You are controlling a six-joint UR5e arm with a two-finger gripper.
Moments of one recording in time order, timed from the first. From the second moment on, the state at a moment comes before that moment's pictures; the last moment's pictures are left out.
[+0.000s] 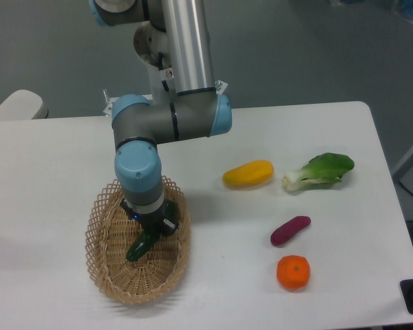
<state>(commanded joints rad) 2.18 -2.04 -1.69 -0.93 1.55 0.72</state>
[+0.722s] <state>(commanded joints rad) 2.37 -1.99 -1.46 -1.11 1.54 0.96</state>
